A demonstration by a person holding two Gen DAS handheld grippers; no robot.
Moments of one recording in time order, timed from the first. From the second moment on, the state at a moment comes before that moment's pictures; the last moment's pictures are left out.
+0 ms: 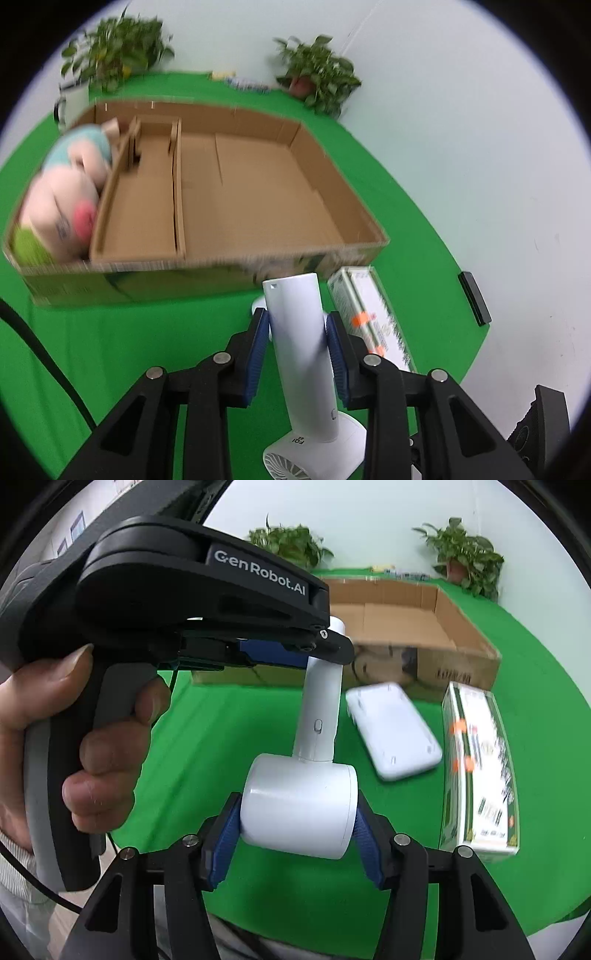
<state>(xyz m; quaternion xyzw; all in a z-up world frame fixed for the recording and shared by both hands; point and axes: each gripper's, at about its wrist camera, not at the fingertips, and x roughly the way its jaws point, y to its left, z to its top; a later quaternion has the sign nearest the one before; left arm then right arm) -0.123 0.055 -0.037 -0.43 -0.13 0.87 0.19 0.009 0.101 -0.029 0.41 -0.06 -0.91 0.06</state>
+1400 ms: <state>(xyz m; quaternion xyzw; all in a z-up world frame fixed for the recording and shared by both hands) -0.316 0.036 0.030 -0.44 -0.08 0.88 0.18 -0.226 0.169 0.039 0.43 -0.12 -0.89 0.07</state>
